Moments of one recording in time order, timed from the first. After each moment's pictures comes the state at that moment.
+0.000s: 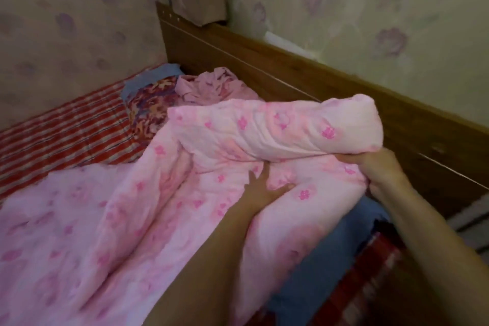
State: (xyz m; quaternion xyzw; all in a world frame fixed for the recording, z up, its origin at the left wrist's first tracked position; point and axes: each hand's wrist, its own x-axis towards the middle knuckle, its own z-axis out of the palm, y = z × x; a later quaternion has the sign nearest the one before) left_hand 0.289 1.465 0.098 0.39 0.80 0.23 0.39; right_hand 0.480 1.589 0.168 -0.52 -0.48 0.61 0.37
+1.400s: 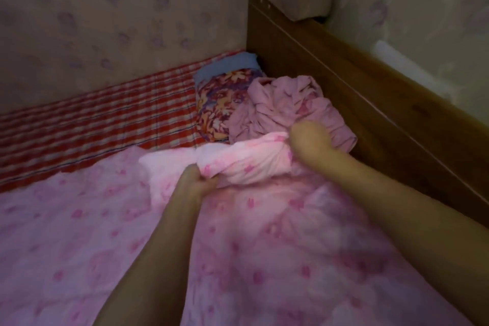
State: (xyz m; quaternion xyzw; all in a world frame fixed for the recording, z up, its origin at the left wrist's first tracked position) left_hand 0.050 1.443 0.196 -0.14 0.74 0.60 0.26; right_hand 0.145 1.627 0.201 -0.20 -0.98 -0.01 0.09
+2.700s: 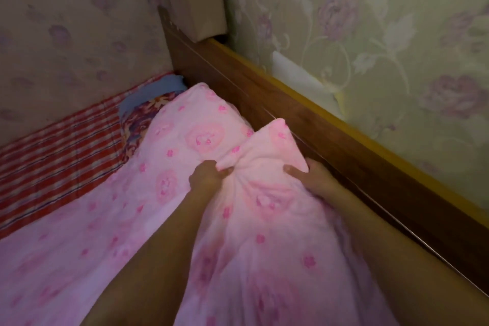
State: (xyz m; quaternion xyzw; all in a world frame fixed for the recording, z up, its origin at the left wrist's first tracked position) left_hand 0.095 1.653 0.110 0.28 0.92 0.22 0.19; right_hand 0.307 1.801 0.109 -0.43 -0.70 0.56 0.10
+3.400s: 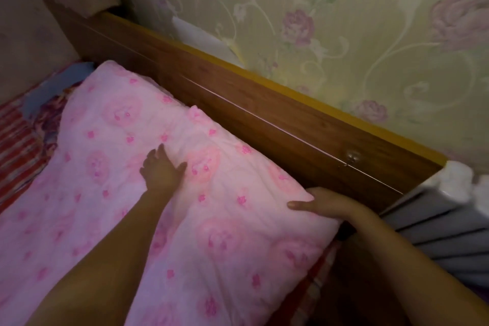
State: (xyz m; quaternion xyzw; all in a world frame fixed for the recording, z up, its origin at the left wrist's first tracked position) left_hand 0.224 1.604 0.090 0.36 0.93 0.10 0.07; right_hand 0.580 1.694 0.069 -0.47 -0.68 0.57 -0.08
